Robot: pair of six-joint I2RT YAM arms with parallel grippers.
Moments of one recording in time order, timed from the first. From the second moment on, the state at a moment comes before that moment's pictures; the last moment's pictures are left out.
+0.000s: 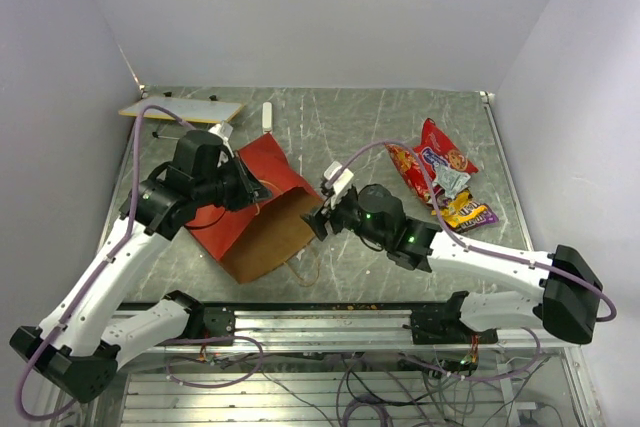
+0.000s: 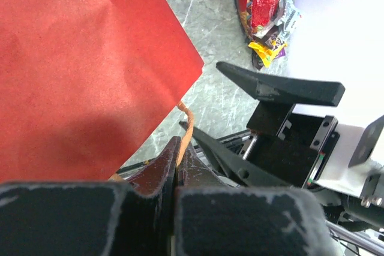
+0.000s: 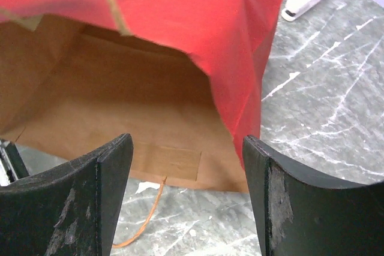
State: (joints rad) left arm -0.51 0.97 1.14 -0.81 0.18 -0.88; right arm 1.01 1.21 0.74 0.24 0.13 -0.01
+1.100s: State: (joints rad) left arm -0.51 1.05 1.24 -0.83 0.21 -0.84; right arm 1.38 1.57 0.53 0.83 0.31 -0.50
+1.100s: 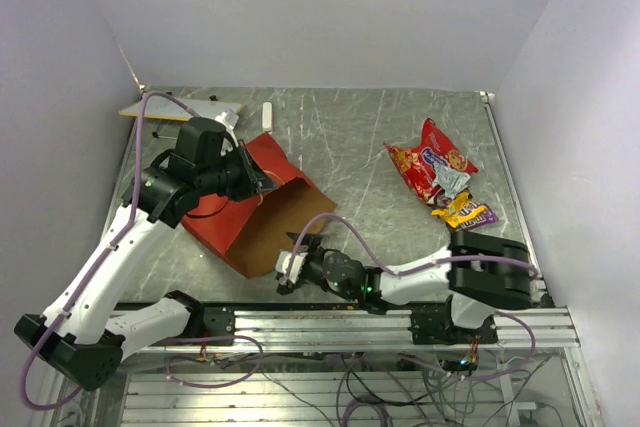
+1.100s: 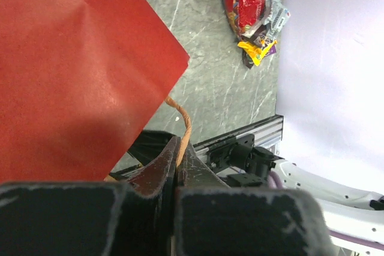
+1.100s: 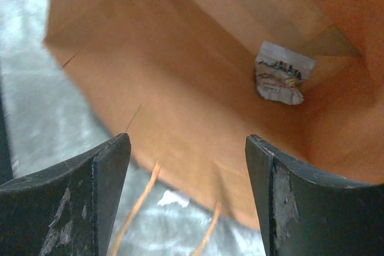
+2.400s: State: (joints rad) left arm -0.51 0.98 1.29 -0.89 0.24 -0.85; right arm 1.13 2.24 1.14 0.93 0.63 -0.08
